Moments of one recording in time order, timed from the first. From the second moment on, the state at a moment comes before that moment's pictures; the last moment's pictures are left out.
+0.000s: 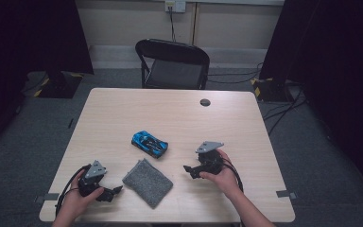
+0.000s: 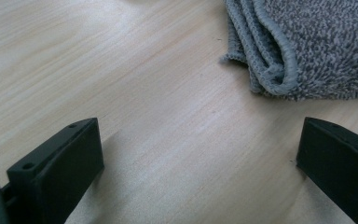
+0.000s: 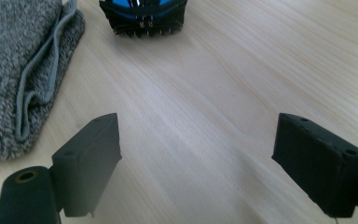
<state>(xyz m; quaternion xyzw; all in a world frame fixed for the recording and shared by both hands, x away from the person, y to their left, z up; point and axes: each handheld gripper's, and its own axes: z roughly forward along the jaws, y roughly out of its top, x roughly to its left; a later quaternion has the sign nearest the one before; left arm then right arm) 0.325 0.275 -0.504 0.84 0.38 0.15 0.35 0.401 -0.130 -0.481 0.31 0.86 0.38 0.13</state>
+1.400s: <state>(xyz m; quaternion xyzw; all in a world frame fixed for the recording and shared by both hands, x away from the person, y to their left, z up) 0.325 0.275 -0.504 0.84 0.38 0.15 0.35 0.454 -0.064 -0.457 0.29 0.87 0.39 0.08</state>
